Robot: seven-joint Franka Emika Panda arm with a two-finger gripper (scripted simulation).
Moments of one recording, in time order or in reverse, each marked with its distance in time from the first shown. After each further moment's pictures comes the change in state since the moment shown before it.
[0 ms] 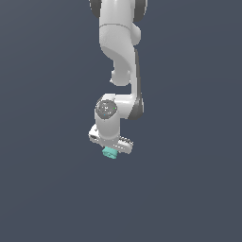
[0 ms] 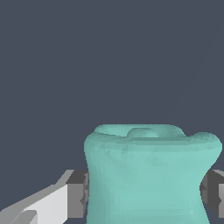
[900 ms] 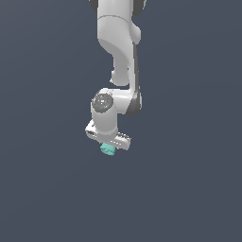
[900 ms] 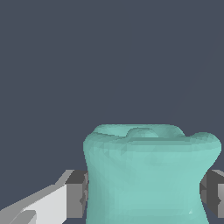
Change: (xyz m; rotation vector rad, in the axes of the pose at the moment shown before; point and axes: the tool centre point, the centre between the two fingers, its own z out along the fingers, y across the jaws) arm -0.006 0.013 -0.019 0.000 -0.001 0.000
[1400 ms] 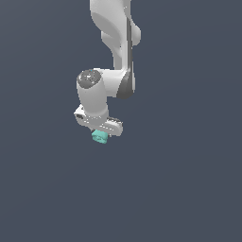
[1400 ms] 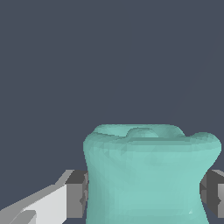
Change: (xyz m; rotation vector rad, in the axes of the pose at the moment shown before) arm -0.018 0.043 -0.064 0.001 0.000 0.001
